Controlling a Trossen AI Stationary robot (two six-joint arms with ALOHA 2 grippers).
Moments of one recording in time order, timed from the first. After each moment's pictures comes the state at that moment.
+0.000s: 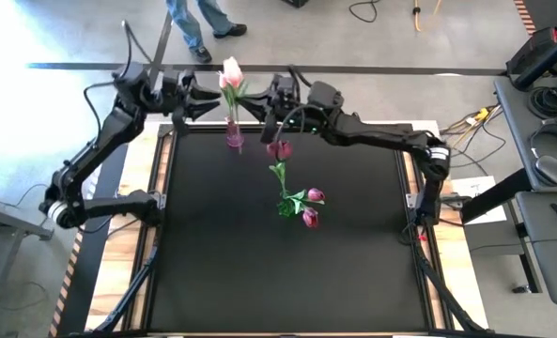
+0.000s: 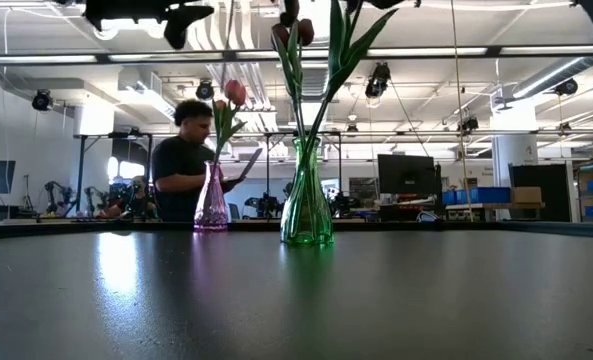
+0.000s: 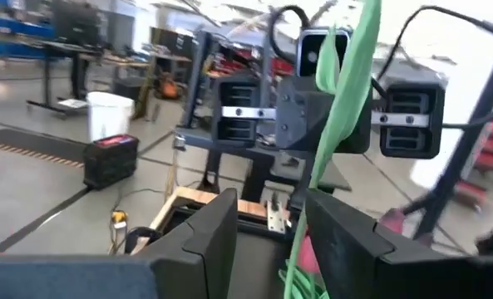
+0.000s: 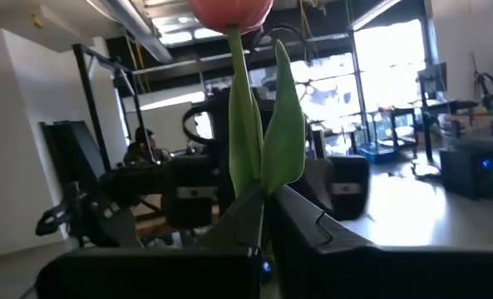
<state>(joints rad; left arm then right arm) 1.01 1.04 1.04 0.07 0.95 -0.23 -0.33 1.86 1.72 0.42 -0.18 0.23</state>
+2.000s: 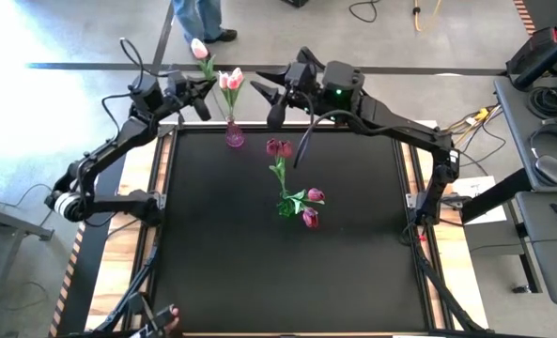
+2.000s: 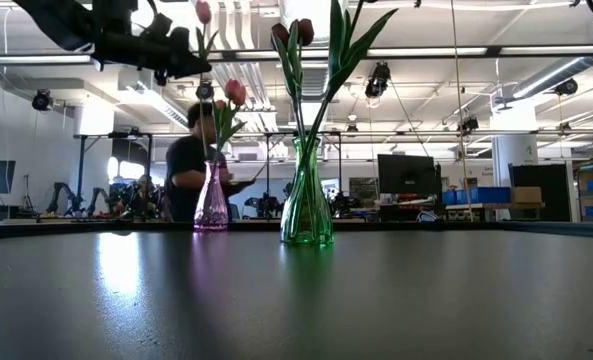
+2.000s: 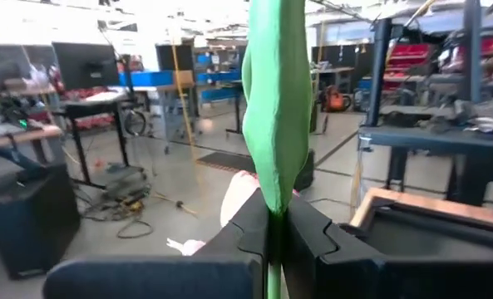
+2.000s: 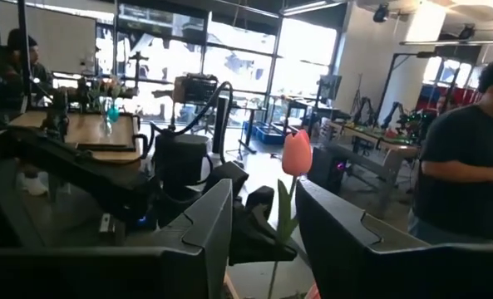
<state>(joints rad) 1.09 1.13 0.84 0.37 0.49 0.04 -0.28 1.81 2.06 -0.13 0.11 -0.17</state>
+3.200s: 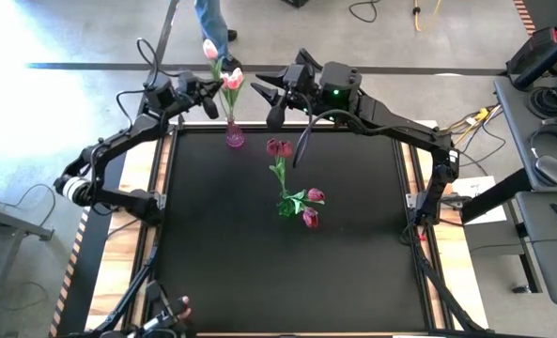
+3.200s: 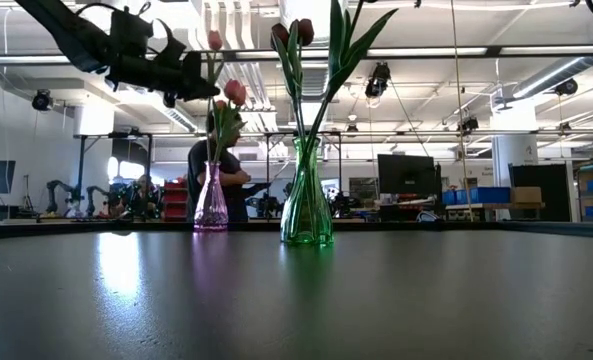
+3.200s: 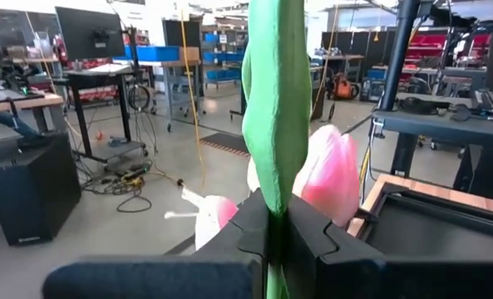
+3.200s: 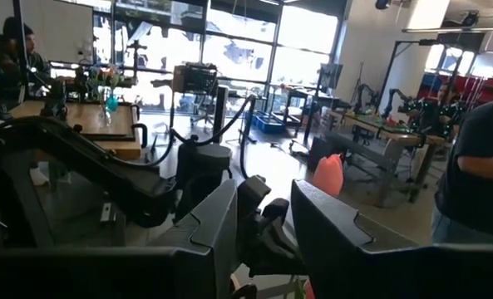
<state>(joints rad) 1.09 1.28 0.84 0.46 0.46 0.02 -0.28 1.82 2.05 -0.16 0.11 -0.16</state>
